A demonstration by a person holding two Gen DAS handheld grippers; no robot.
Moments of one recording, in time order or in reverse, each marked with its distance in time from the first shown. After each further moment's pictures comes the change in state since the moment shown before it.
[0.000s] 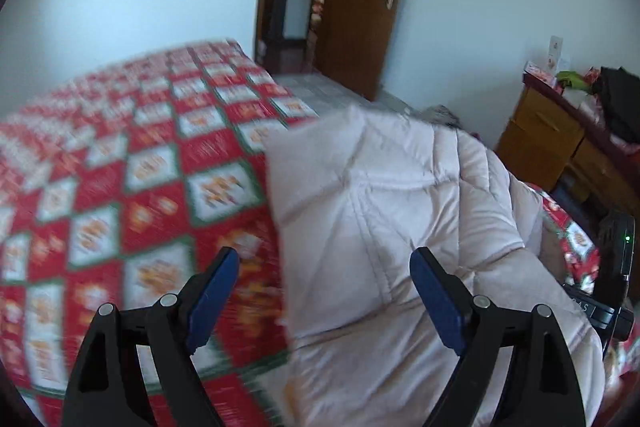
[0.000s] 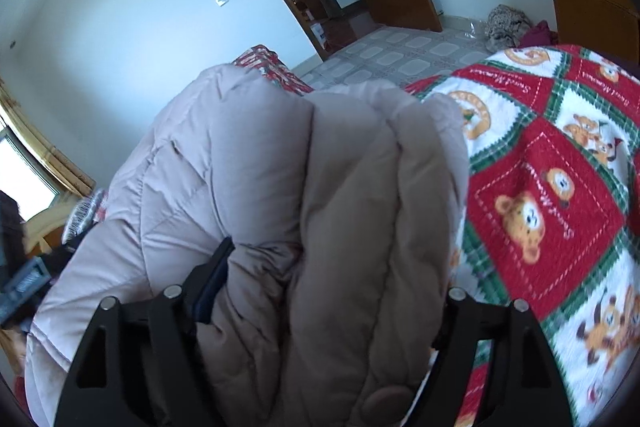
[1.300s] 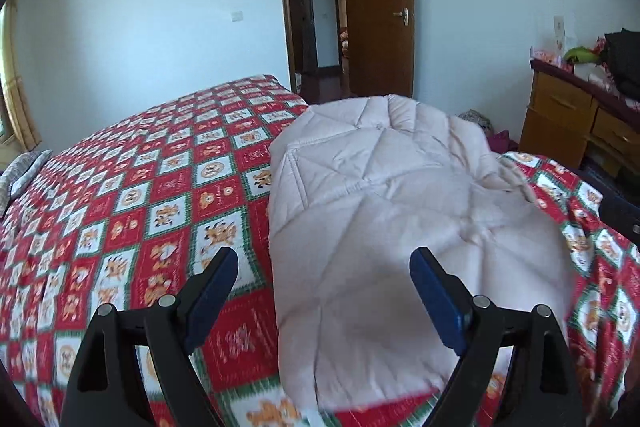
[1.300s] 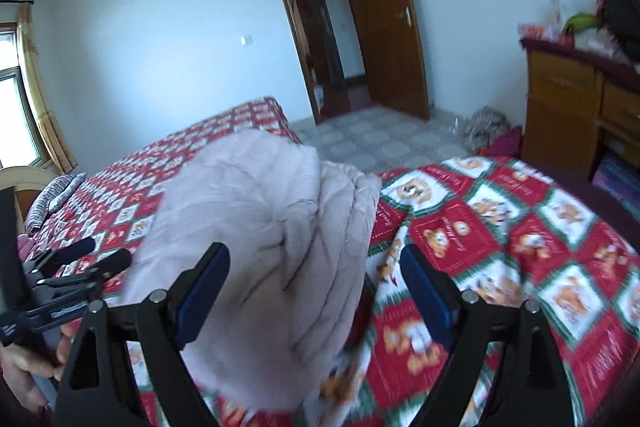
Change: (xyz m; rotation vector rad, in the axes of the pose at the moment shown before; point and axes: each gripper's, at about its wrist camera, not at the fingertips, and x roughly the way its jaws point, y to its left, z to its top) left arm -0.092 -0.046 -0.079 0.078 -0.099 0.182; right arm -0.151 0.062 -0.049 -0.185 -0.246 -0.099
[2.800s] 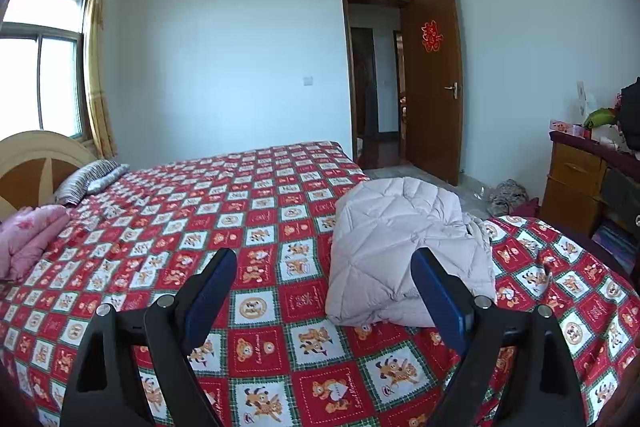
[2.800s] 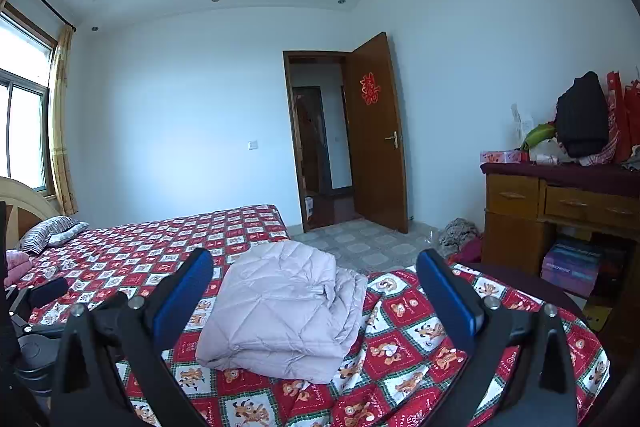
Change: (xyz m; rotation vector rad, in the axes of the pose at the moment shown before) left arm -0.213 -0.025 -0.035 -0.096 -0.239 0.227; right arm -0.167 0.063 -0.013 -0.105 -0.391 -0.080
